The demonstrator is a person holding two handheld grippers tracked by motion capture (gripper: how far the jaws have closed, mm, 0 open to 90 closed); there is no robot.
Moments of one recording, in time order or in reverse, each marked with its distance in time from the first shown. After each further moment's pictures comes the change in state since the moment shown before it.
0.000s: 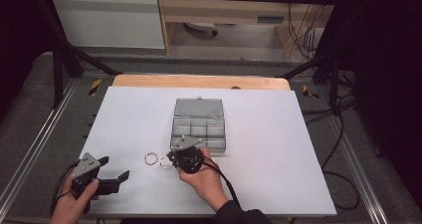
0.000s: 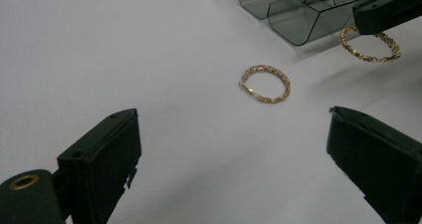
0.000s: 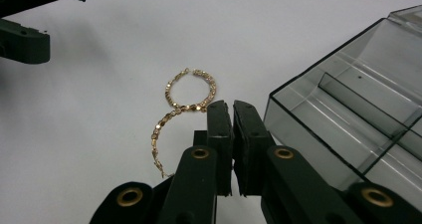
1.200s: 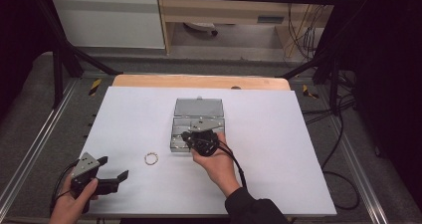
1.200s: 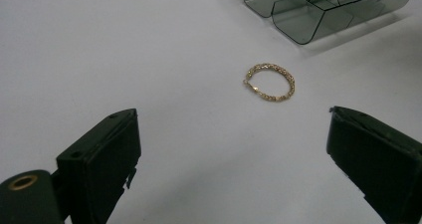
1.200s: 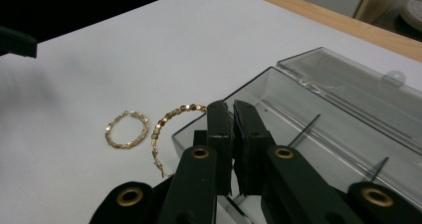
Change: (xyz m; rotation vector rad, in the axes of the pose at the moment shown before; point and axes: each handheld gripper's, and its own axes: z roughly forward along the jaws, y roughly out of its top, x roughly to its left) left arm 0.003 -0.001 -0.001 0.001 0.004 -0.008; right arm -0.047 0.020 -0.032 -0.098 -0.098 0.037
